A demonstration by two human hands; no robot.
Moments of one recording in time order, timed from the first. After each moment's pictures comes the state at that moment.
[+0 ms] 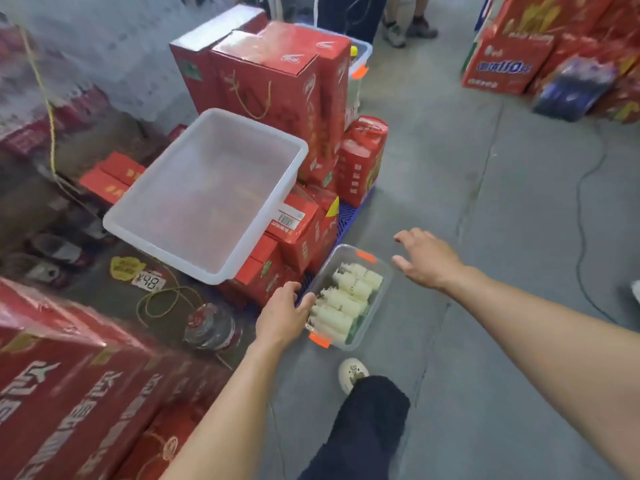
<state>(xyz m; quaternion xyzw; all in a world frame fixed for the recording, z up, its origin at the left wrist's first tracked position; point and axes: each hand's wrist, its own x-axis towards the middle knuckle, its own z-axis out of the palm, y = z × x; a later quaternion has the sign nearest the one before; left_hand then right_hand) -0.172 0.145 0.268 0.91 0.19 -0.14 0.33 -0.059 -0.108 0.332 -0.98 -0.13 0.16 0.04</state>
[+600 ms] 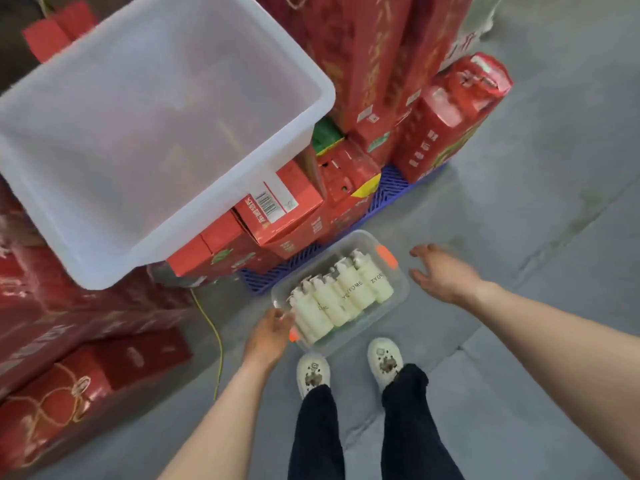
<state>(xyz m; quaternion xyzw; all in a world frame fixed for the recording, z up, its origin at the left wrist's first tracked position) -0.064 0.072 0.080 0.69 0.50 -0.18 0.49 0.198 -0.135 0.135 -0.90 -0.26 0.35 0.01</state>
